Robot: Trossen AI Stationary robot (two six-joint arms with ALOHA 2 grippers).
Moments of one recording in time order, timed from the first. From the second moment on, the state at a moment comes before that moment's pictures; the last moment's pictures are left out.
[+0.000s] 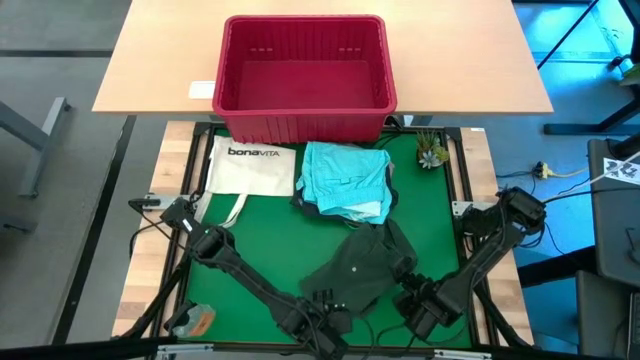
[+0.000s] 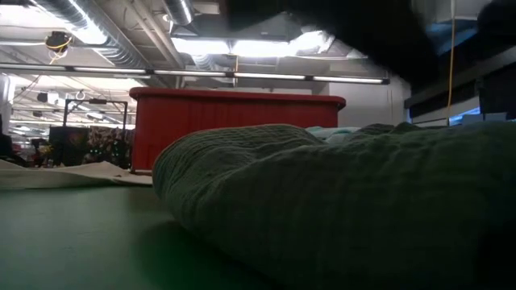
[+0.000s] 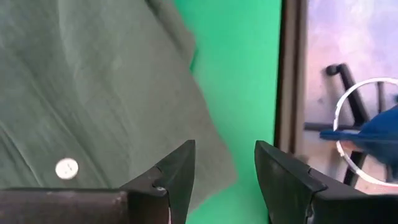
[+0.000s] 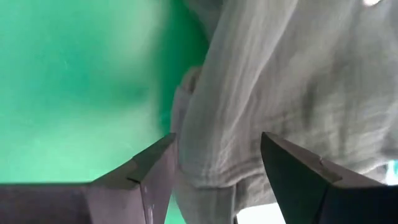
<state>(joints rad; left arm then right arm) -0.62 2.46 2.25 -0.90 -0.30 -0.71 0.74 1.74 1.13 -1.01 0.43 0.14</state>
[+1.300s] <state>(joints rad) -0.56 2.45 2.07 -1.10 -0.15 -0.73 0.69 1.74 0.90 -0.52 0.48 0.11</state>
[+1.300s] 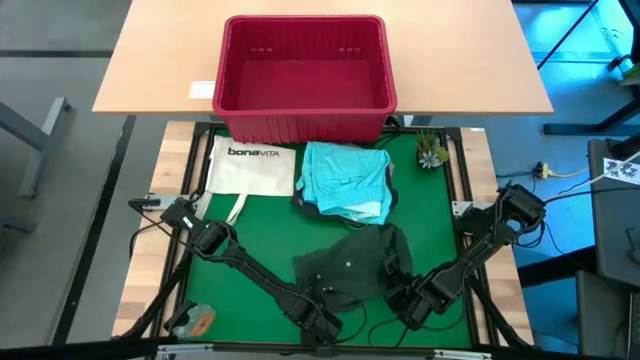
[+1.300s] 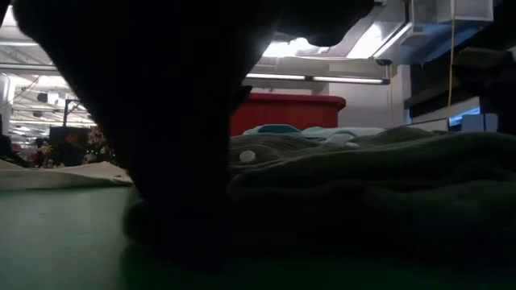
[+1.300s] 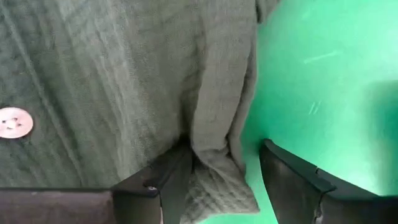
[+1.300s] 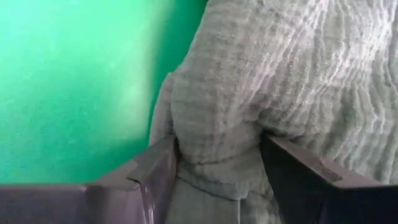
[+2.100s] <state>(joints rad) -0.56 2.45 2.07 -1.12 -0.17 -0.72 0.64 1.74 0.93 -0.58 0.34 0.20</state>
